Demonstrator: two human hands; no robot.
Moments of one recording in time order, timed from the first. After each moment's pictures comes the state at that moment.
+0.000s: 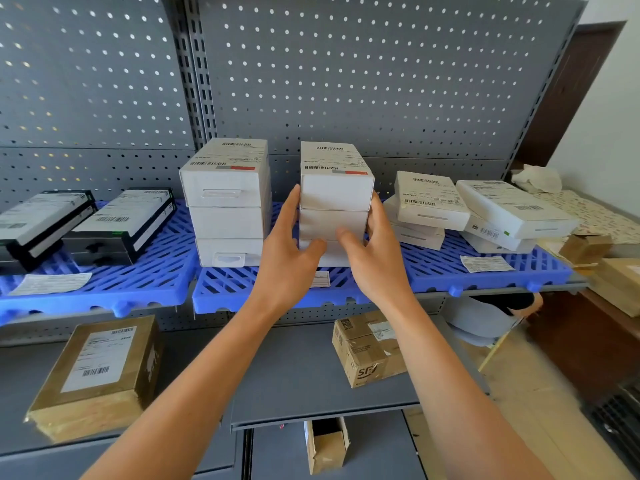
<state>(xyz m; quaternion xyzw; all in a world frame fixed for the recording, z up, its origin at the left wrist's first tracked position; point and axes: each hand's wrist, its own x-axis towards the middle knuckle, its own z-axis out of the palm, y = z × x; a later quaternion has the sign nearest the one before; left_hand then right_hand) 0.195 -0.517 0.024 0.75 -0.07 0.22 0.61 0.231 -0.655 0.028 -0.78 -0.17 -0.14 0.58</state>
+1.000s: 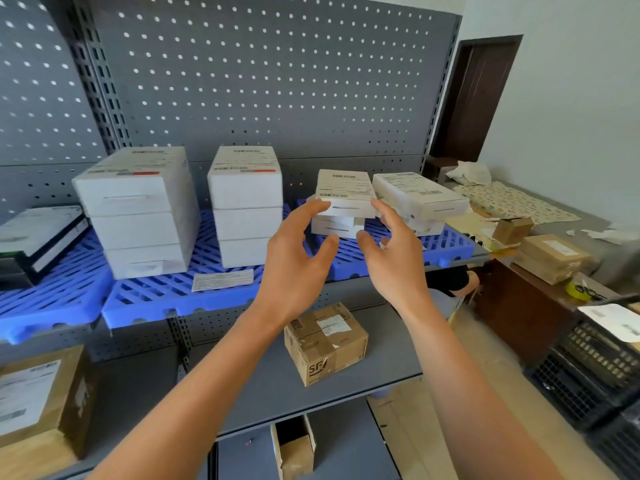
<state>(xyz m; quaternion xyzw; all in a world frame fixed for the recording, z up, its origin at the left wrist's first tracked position) 0.183 -0.625 0.031 0.79 -0.16 0.25 0.54 0.209 -0.782 0.032 -0.83 -0.07 -0.24 0.49</state>
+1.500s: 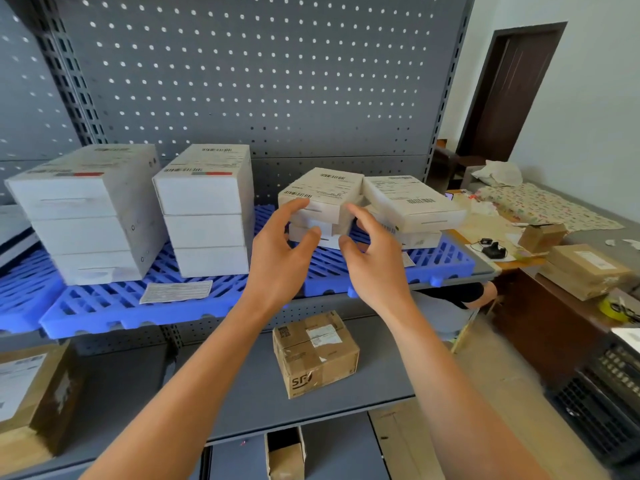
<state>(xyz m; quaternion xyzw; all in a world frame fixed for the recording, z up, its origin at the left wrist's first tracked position) 0.242 -0.667 0.023 0.78 -0.08 0.27 0.56 0.259 -0.817 0.021 -0.81 -0.15 -0.20 0.53</state>
